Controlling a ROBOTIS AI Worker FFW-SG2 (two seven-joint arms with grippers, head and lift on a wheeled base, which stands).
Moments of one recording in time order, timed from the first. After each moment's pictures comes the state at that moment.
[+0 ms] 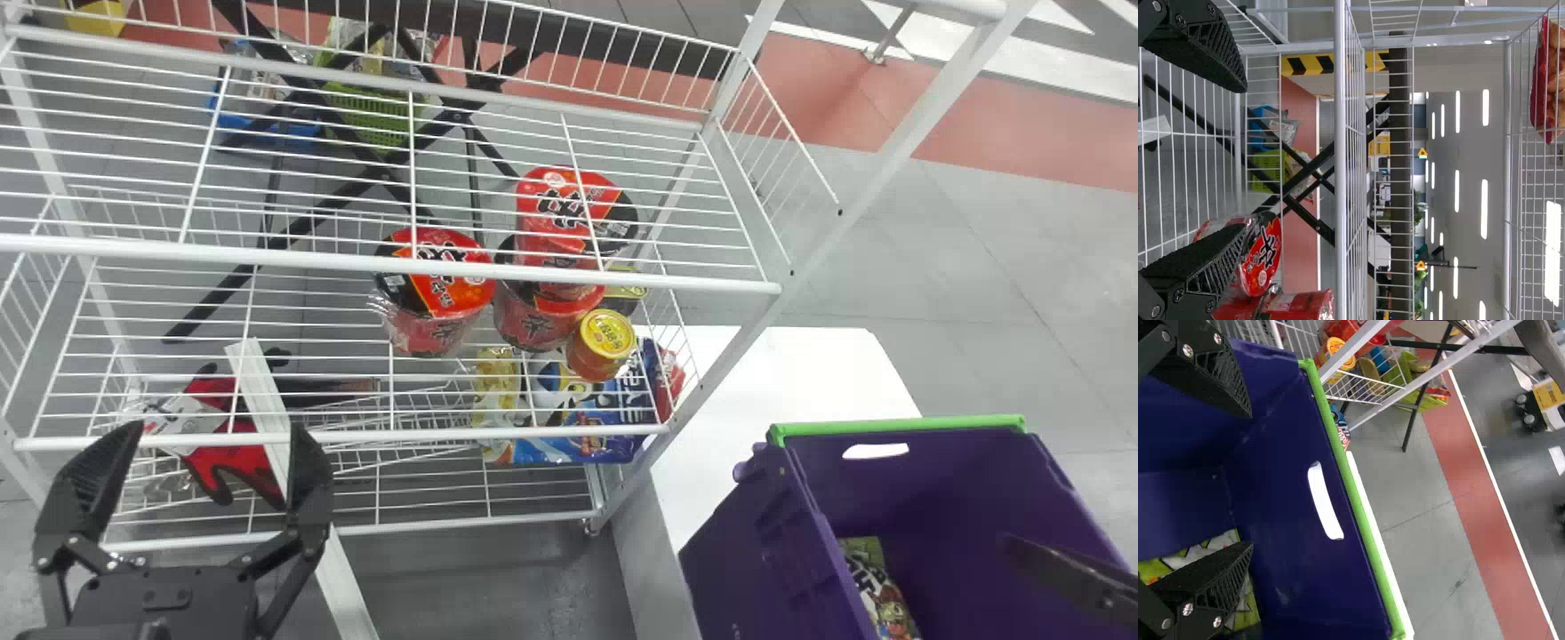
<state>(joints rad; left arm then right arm) 0.68 0.15 -0.43 -2.06 -0.16 -0.13 0.40 0.55 -0.25 -1.16 -2.04 -0.19 1.02 1.12</state>
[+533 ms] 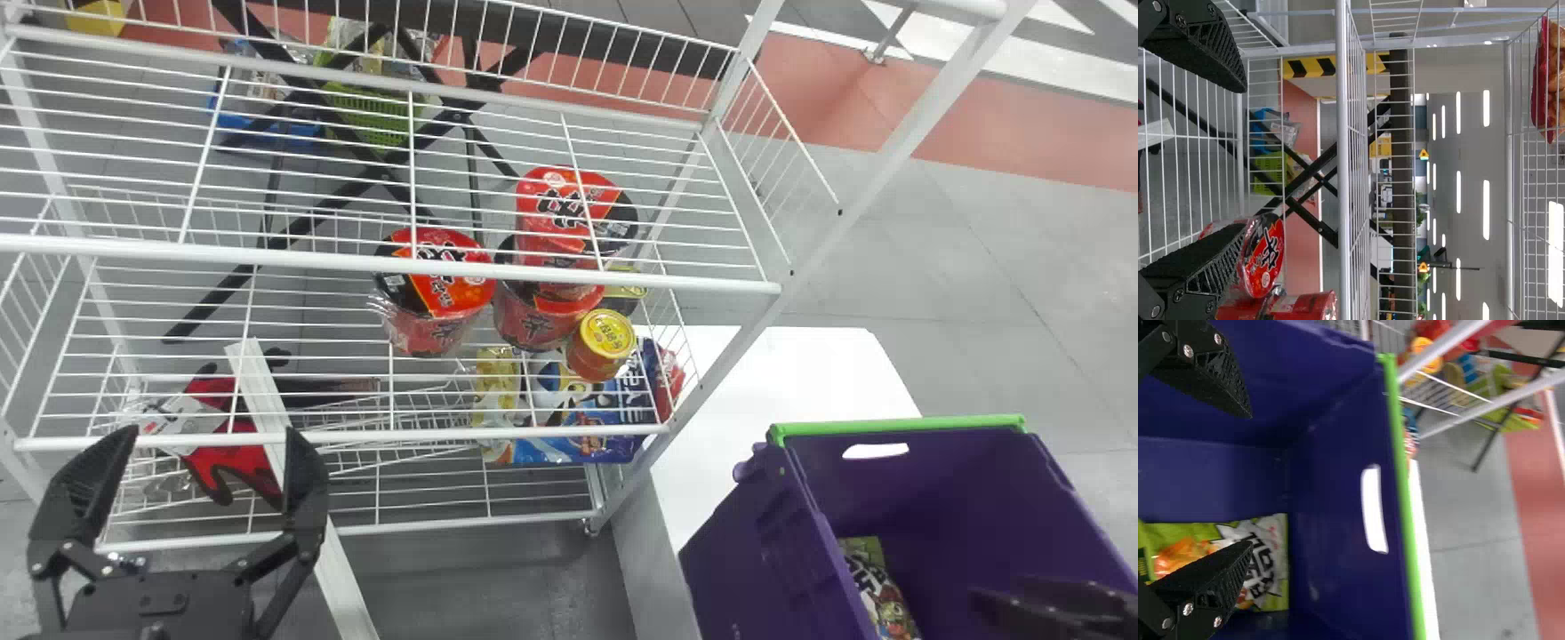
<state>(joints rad) 0.68 0.16 -0.43 -2.06 -0.16 -0.12 0.42 0.59 -0.34 -0.99 -1.93 0.13 0.89 1.32</state>
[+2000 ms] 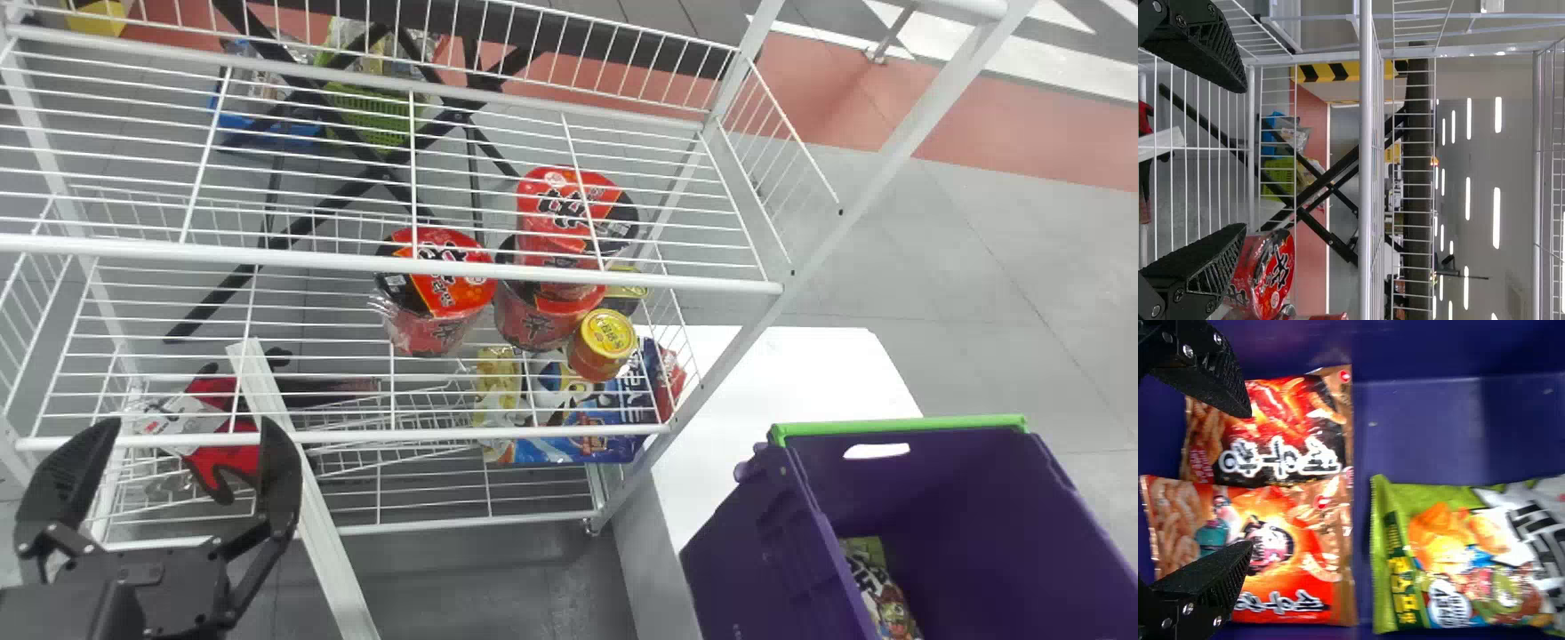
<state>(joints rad) 0.62 0.17 -0.39 -1.99 -0.08 -0.13 0.39 0.62 -0.47 -0.74 -1.42 0.48 0.81 1.32</state>
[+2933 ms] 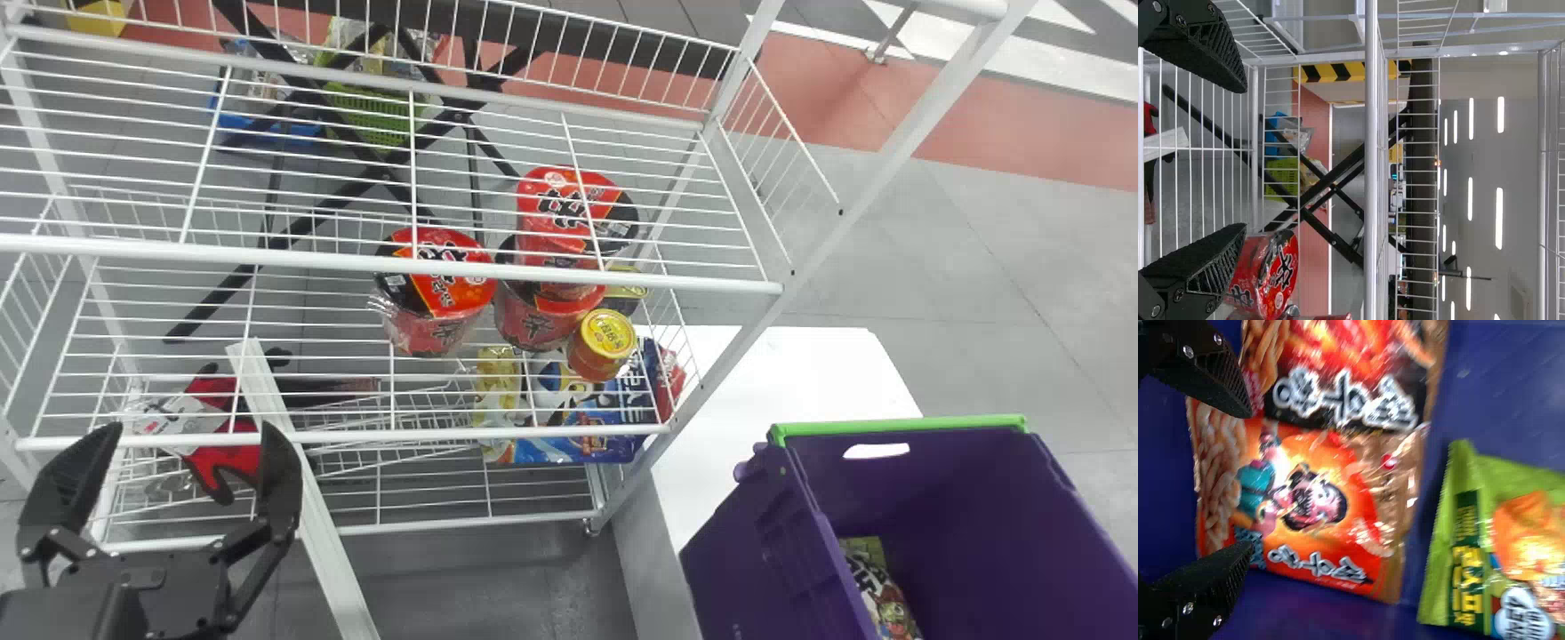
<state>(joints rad) 0.62 0.17 -0.39 -1.97 -0.08 -0.13 0.39 0.63 -0.47 -0.68 -1.24 0.61 0.56 1.11</state>
